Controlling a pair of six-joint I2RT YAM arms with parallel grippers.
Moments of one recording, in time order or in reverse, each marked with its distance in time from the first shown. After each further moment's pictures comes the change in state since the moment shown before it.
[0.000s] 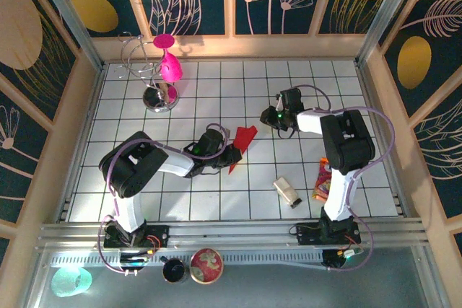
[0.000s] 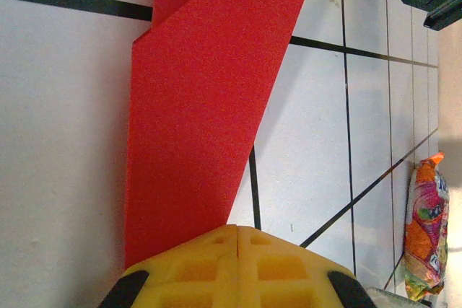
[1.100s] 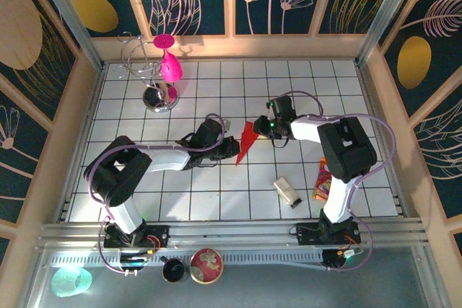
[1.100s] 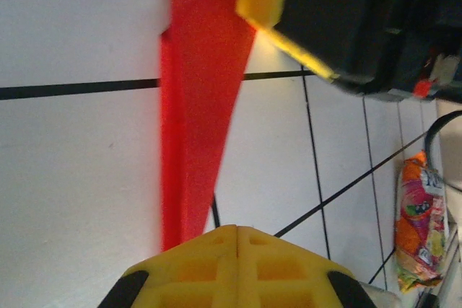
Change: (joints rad) left arm 0.023 -0.128 0.084 -0.224 -0.016 0.115; right arm 0.119 -0.078 -0.092 -0.022 0.022 0.007
